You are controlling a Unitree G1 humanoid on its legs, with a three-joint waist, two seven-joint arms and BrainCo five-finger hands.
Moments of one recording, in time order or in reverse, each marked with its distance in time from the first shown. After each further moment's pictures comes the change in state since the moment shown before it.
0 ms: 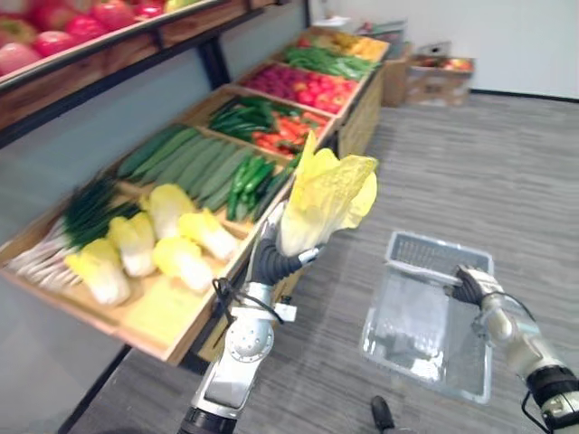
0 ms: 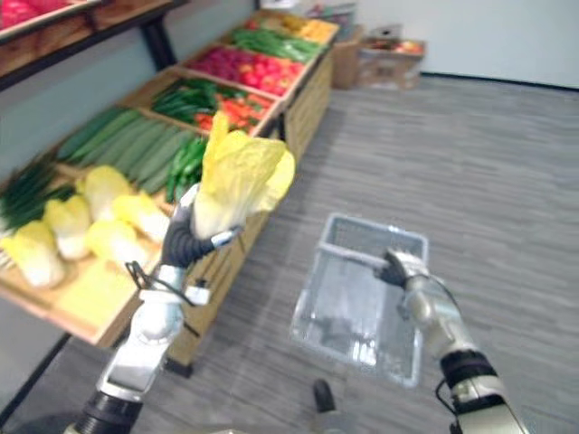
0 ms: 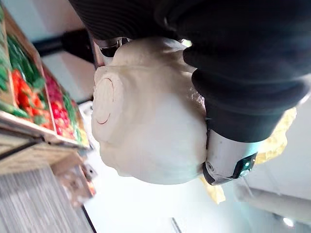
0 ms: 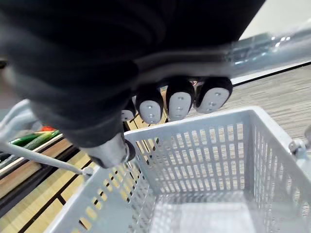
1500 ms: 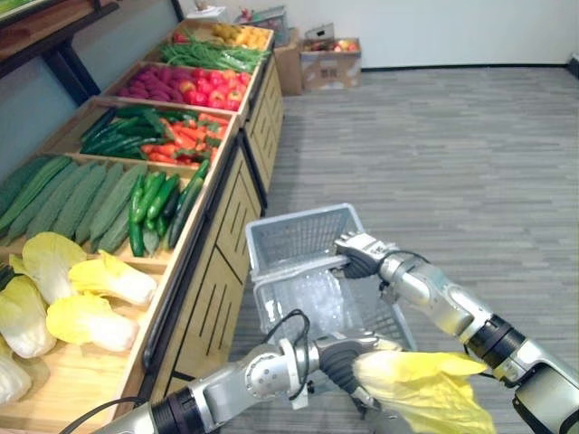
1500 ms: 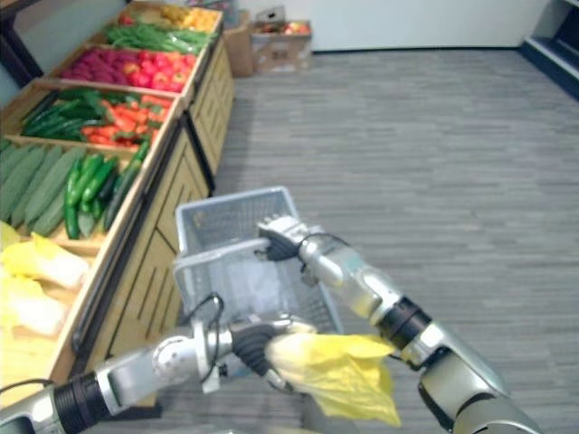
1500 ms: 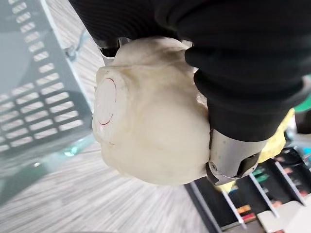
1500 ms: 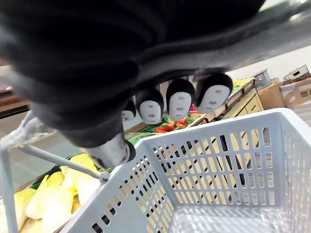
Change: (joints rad) left arm -0.225 0.437 -0.658 0.128 -0.025 -0.092 -0.421; right arm -0.278 0.055 0.472 -0.434 0.118 -0.060 0.167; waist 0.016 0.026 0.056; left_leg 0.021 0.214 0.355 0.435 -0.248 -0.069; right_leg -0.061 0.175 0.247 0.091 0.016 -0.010
